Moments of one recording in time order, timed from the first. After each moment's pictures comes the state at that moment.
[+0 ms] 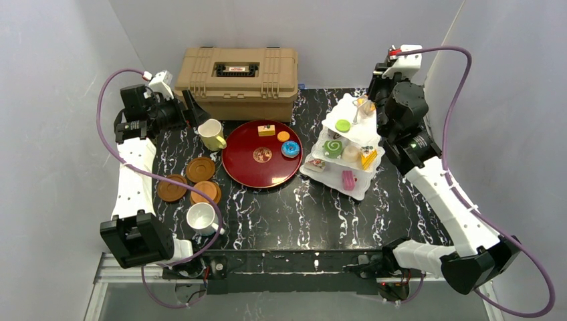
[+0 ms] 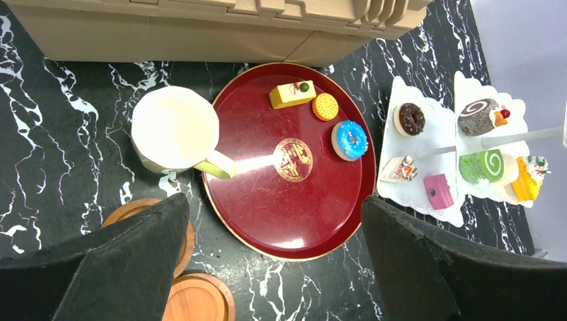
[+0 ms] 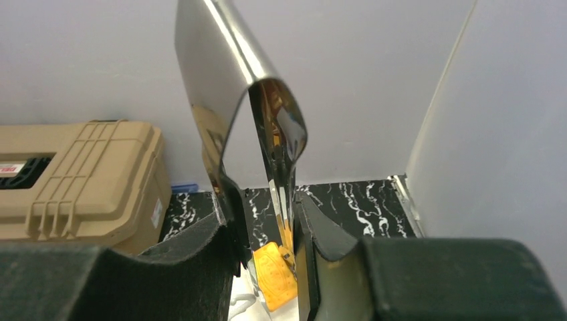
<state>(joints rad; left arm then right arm) 0.21 1.36 1.37 -0.61 0.63 -0.13 0.50 1.17 1.33 -0.01 0.58 -0.08</state>
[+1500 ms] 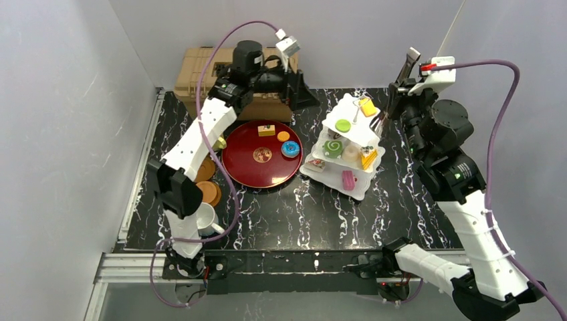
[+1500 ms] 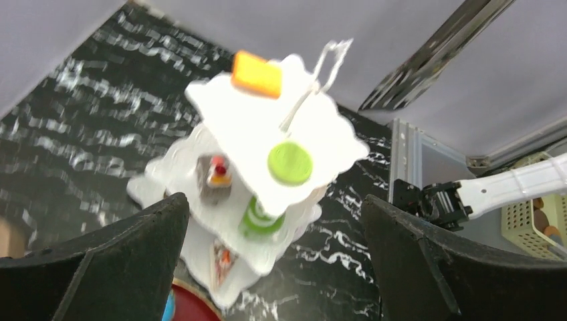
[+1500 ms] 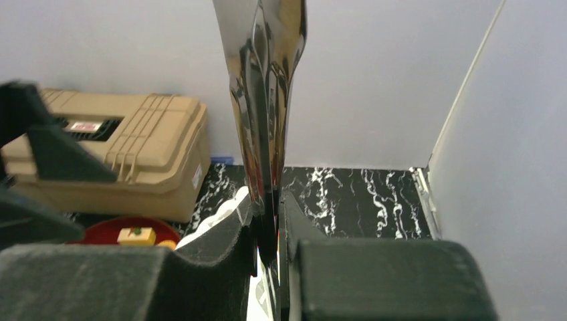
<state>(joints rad) -0.48 1.83 1.95 -0.42 0.83 -0.14 0.50 0.97 1.41 -0.33 0.42 -0.01</state>
